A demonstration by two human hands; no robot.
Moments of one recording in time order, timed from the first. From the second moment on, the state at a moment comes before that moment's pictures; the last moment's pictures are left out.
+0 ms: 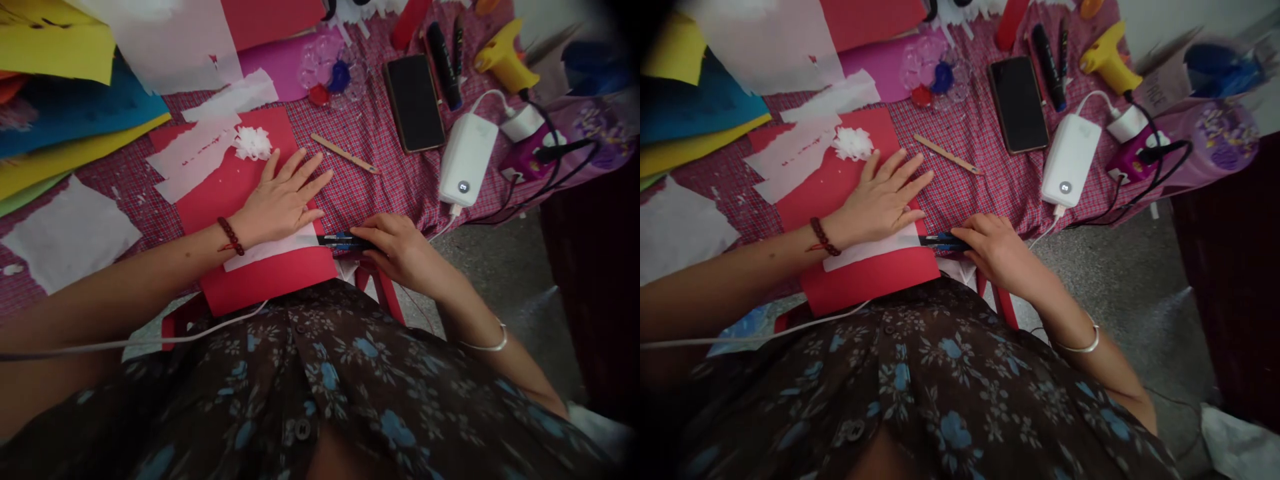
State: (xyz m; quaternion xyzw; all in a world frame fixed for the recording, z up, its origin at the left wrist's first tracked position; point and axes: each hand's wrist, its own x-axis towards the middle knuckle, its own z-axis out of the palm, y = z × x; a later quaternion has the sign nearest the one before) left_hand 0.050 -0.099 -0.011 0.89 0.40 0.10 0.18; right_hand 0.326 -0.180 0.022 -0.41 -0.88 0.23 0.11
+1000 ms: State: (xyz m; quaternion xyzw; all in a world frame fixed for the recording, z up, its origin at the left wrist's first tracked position) left_hand 0.051 -0.099 -0.003 0.91 0.39 0.06 0.14; right_hand 0.326 -0.164 0.024 -0.40 -0.88 0.23 0.12
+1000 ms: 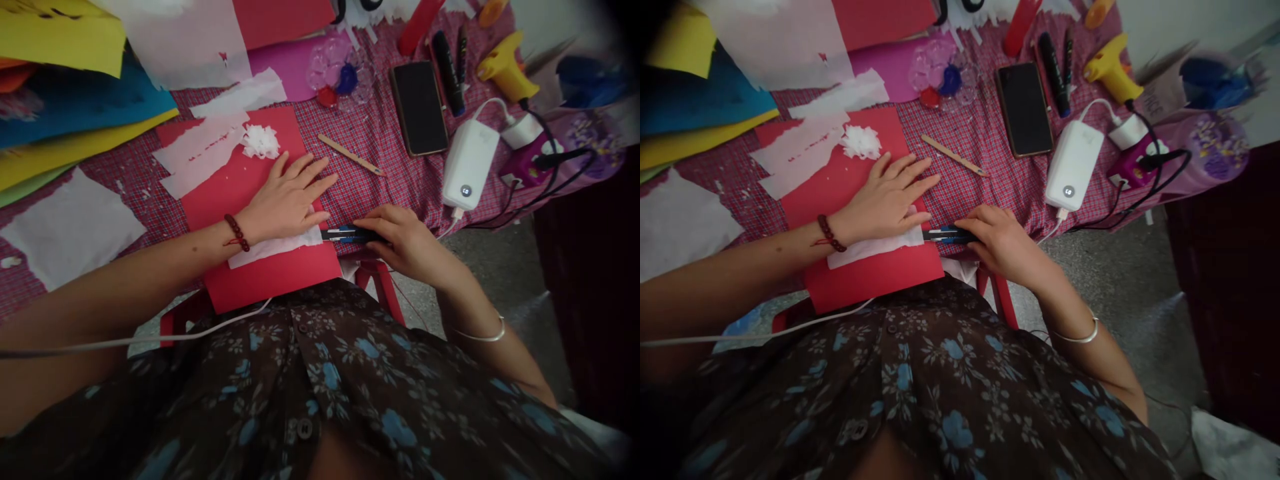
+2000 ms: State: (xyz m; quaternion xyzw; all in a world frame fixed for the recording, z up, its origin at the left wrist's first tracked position) left_hand 0.050 -0.102 -0.003 0.91 0.40 0.07 0.13; right_hand 0.312 -0.159 0.025 -0.39 -0.89 0.21 0.10
